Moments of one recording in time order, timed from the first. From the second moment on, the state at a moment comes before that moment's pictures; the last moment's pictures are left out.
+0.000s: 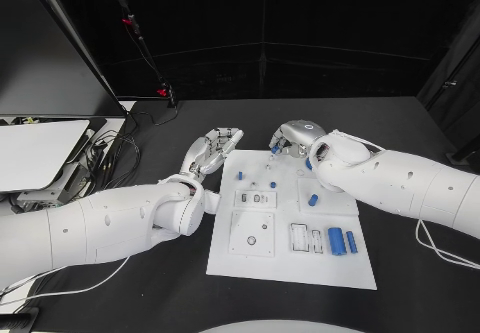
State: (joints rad) left arm 1.21 -0.66 -0.23 1.44 -0.07 -0.62 0.68; left_hand 1.06 0.05 -0.06 0.29 0.15 0.28 0.14 0.72 0.07 0.31 0.26 0.71 0.06 0.13 0.26 0.83 0.06 0.08 0.30 0.29 0.24 0.17; right arm 1.26 -0.53 -0.07 1.13 -1.63 -0.38 -0.11; right_hand 1.75 0.11 -0.09 0.25 0.04 1.04 0.10 0.21 0.07 1.18 0.07 0.11 0.06 1.47 0.01 1.57 1.31 0.05 1.43 0.11 1.48 1.31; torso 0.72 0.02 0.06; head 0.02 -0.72
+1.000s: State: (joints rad) left arm 1.21 -0.66 -0.23 1.45 -0.07 -0.62 0.68; left_hand 1.06 0.05 -0.07 0.29 0.15 0.28 0.14 0.72 0.07 0.31 0.26 0.71 0.06 0.13 0.26 0.83 0.06 0.08 0.30 0.29 0.24 0.17; right arm 1.25 -0.47 -0.07 1.06 -1.63 -0.32 -0.12; right_hand 1.76 0.11 -0.08 0.26 0.05 1.04 0.10 0.19 0.07 1.18 0.08 0.09 0.06 1.47 0.01 1.57 1.31 0.05 1.43 0.11 1.48 1.31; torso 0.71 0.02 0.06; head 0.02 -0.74
